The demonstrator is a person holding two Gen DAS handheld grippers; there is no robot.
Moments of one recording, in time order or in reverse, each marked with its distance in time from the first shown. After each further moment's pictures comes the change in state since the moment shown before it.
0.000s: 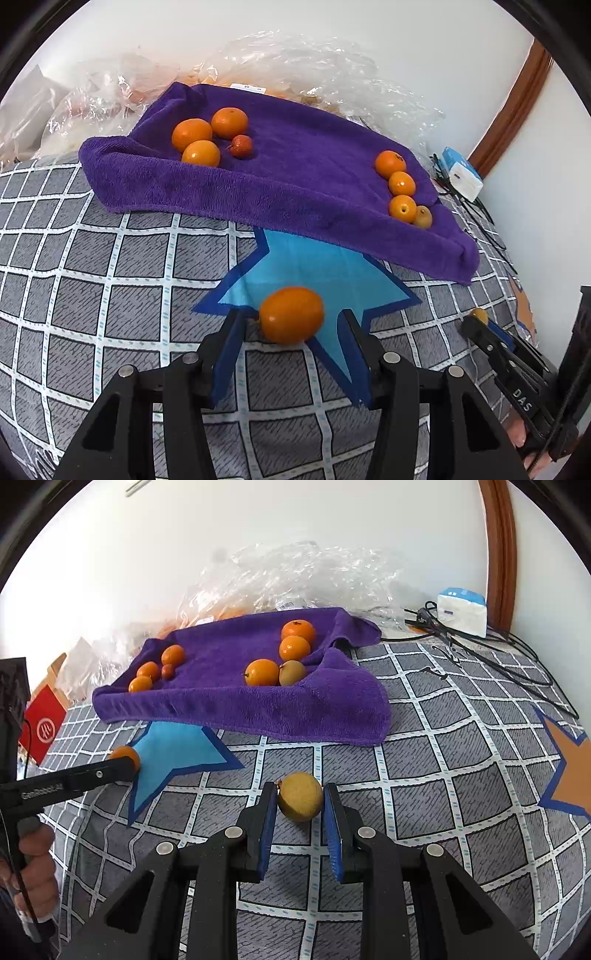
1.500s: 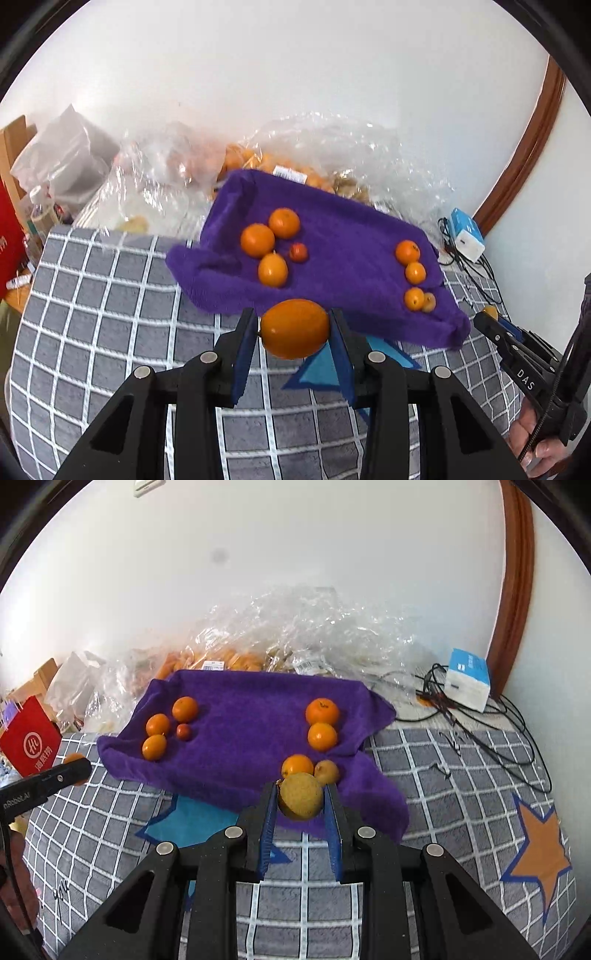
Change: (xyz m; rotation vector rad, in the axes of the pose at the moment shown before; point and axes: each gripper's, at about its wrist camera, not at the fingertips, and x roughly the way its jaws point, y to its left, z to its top) left arm -0.078 0.046 0.067 -0.030 -0.139 0.032; right arm -0.023 0.062 0.089 -0.066 -0.030 -0.110
